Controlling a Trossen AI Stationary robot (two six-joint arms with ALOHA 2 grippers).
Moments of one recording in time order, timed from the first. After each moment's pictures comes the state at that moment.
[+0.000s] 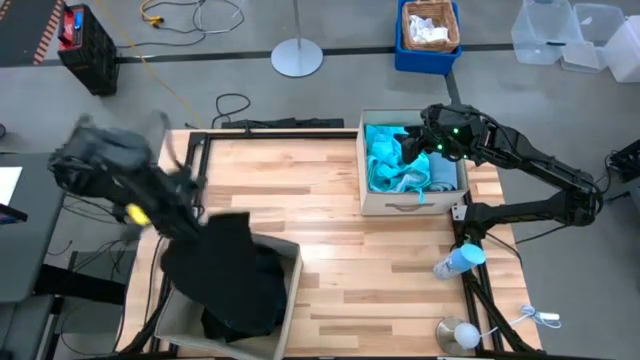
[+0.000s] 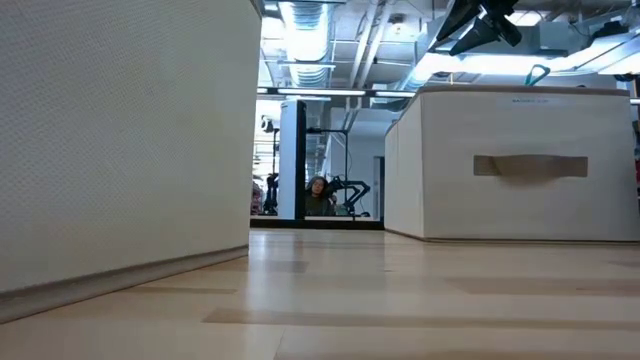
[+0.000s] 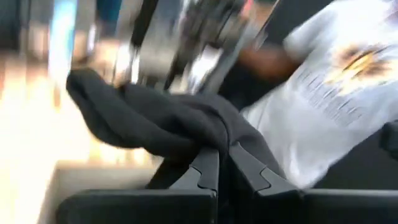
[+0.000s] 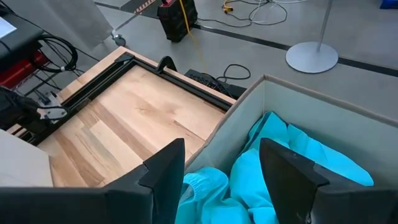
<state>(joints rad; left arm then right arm) -0.26 1.01 1.75 -0.98 0.37 -0.38 -0.40 1.00 1.24 -0.76 0.26 0.43</state>
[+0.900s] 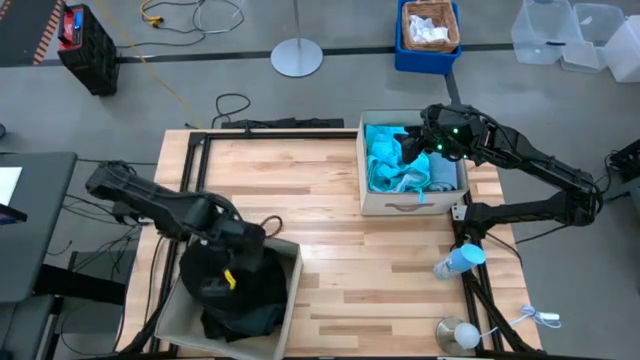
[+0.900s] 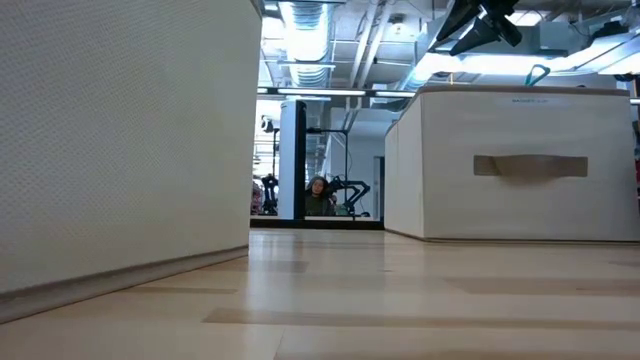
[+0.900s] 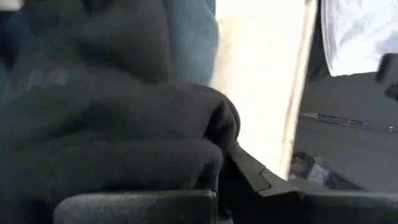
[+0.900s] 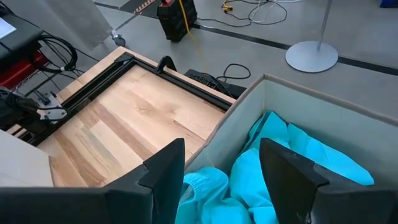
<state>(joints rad) -0.35 1.34 1.33 -1.10 0.63 -0.48 -0.40 1.00 1.24 -0.76 0.26 0.43</state>
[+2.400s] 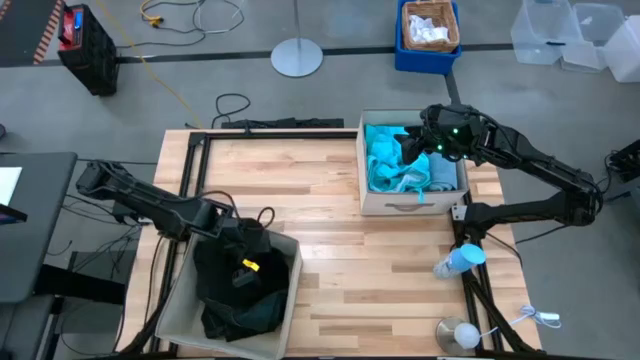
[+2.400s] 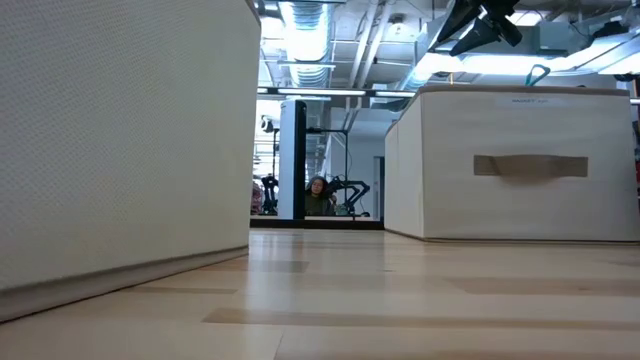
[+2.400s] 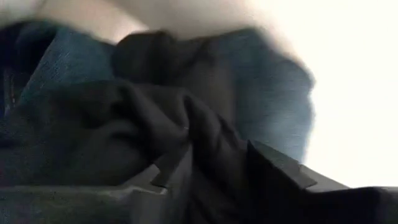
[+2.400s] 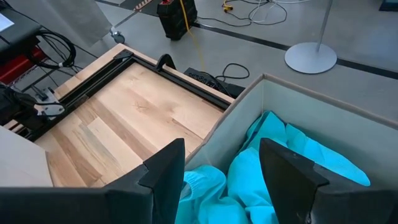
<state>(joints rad) -0.28 1.24 0.80 -0.45 0.39 -0.76 -0.40 1.00 1.24 -0.77 0.26 0.41</state>
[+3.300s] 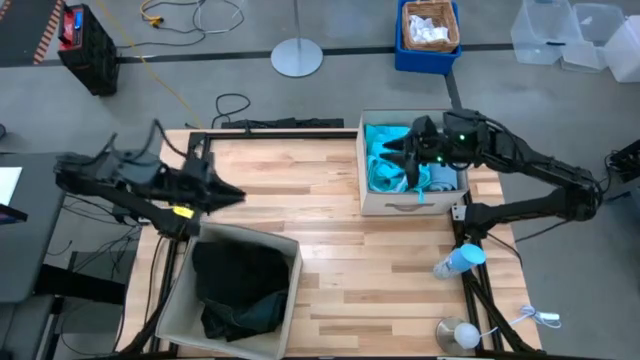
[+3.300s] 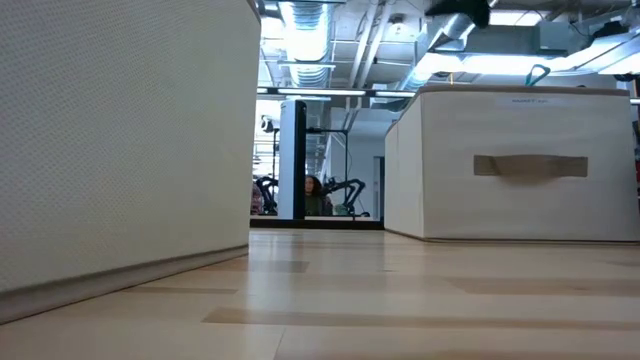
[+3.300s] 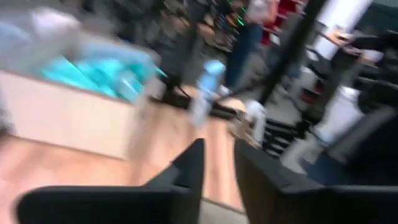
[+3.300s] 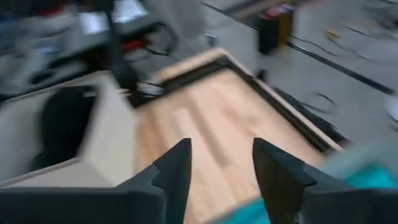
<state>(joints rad) -0.30 0.88 1.29 -0.62 -0.26 -0.36 -0.31 1.00 1.24 -0.61 -0.01 0.23</state>
